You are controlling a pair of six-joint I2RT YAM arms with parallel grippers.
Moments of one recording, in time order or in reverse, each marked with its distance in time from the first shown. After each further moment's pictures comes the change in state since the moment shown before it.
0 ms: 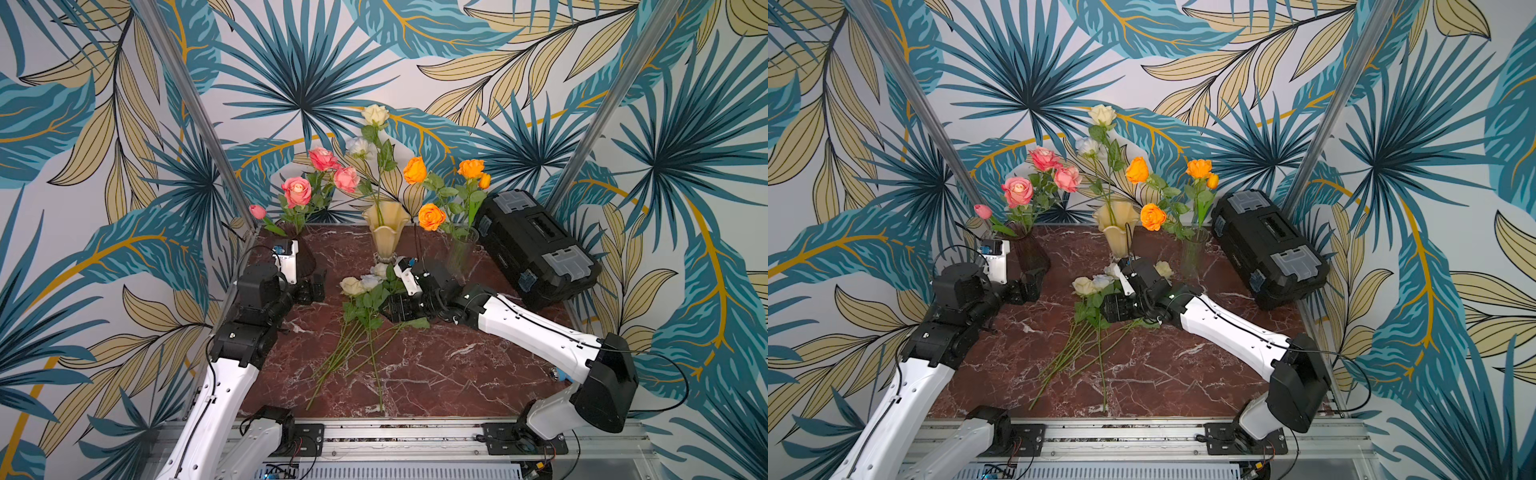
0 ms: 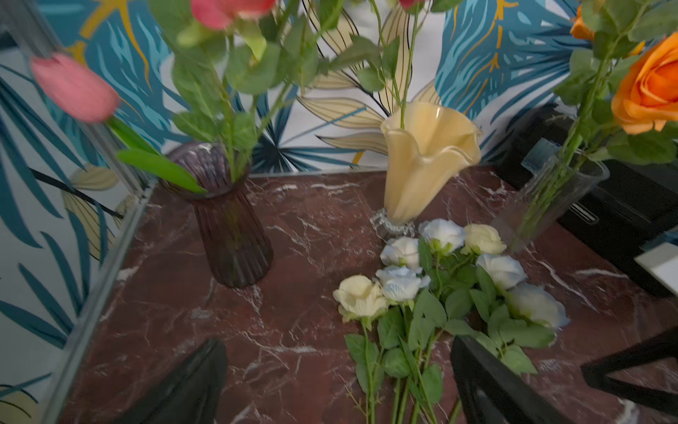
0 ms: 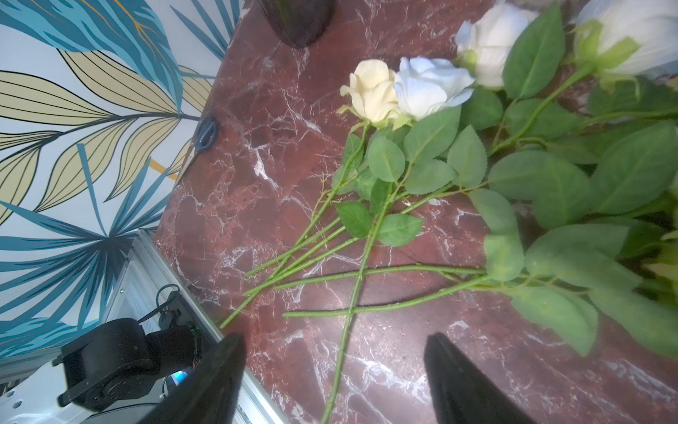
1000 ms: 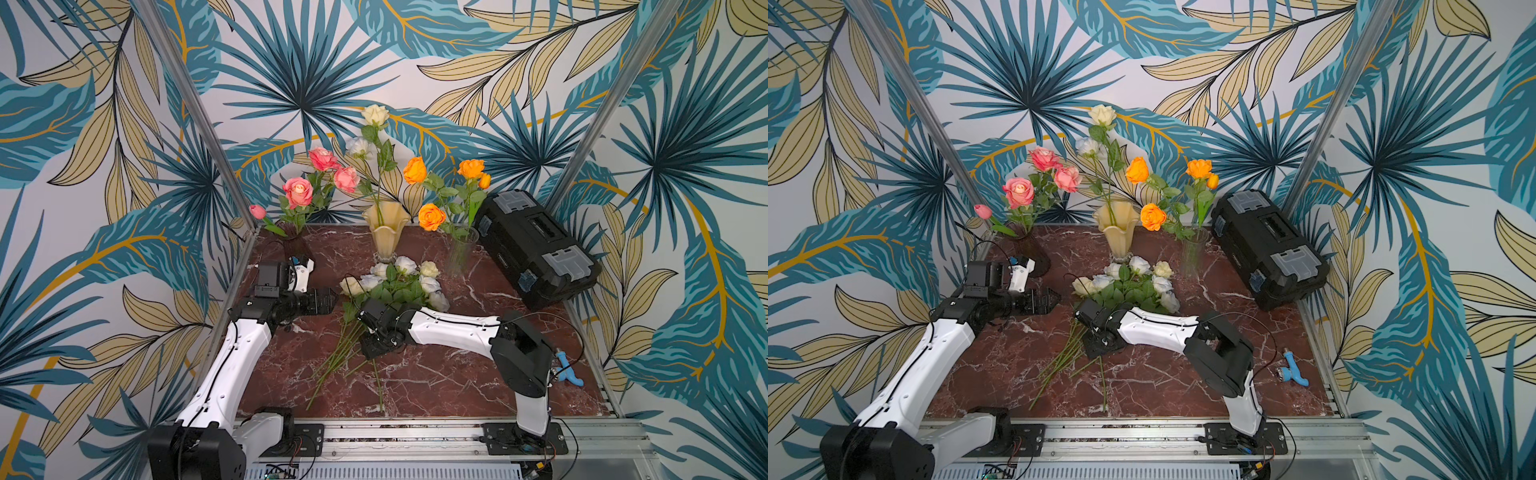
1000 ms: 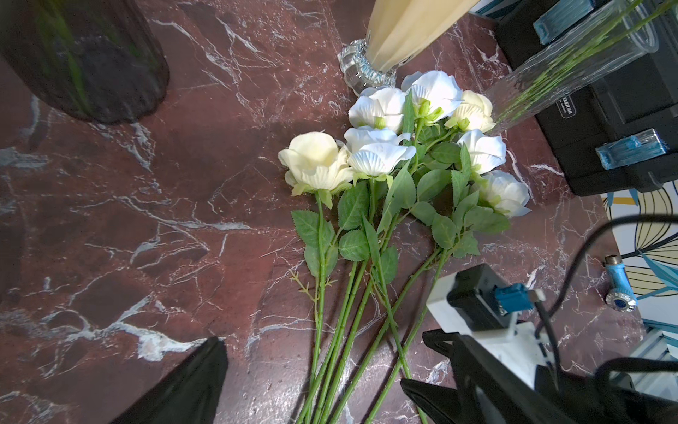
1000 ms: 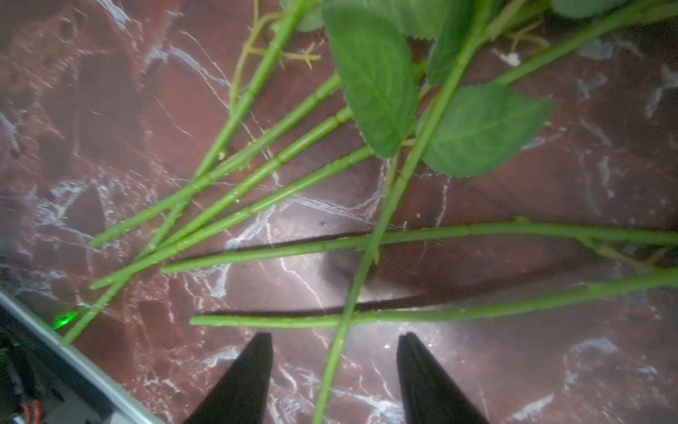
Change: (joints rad) left arm 0.119 0.241 -0.010 -0.184 0.305 -0.040; right arm 0.212 0.430 0.145 -0.113 0.162 0.054
